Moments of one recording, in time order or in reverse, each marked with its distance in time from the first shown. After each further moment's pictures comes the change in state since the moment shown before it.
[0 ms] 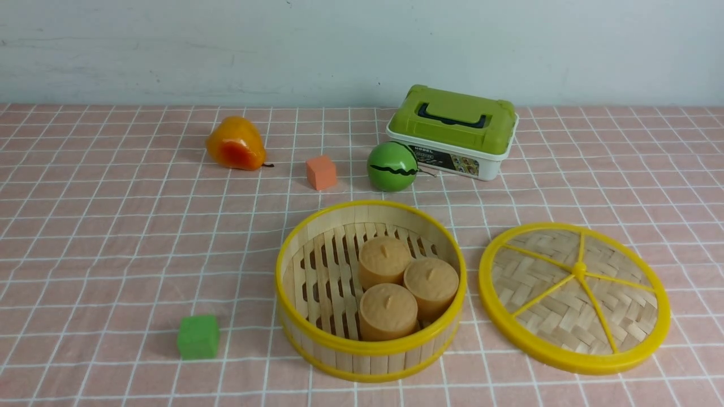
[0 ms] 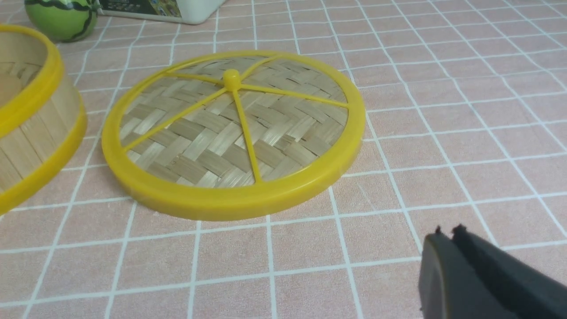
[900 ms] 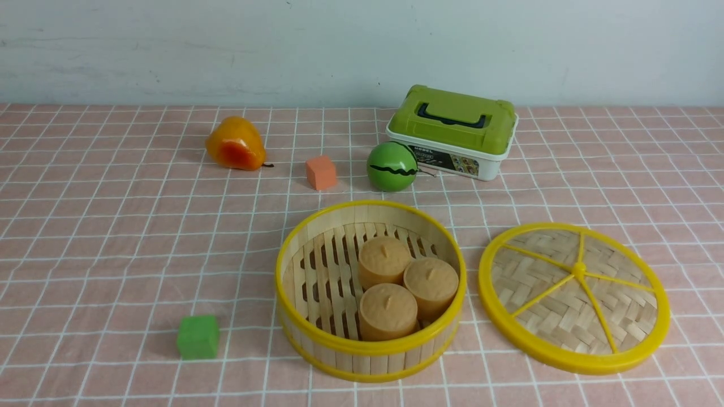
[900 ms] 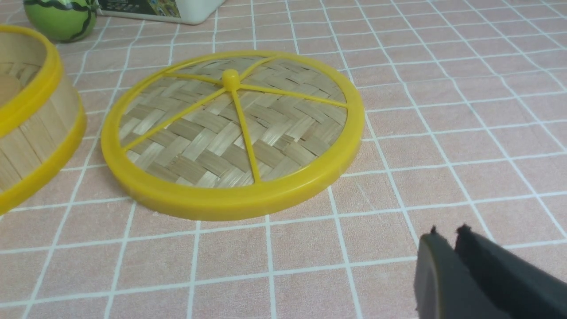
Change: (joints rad) right arm -0.001 0.000 0.000 0.001 0.001 0.000; left arm 0.000 0.000 0.000 0.000 0.000 0.000
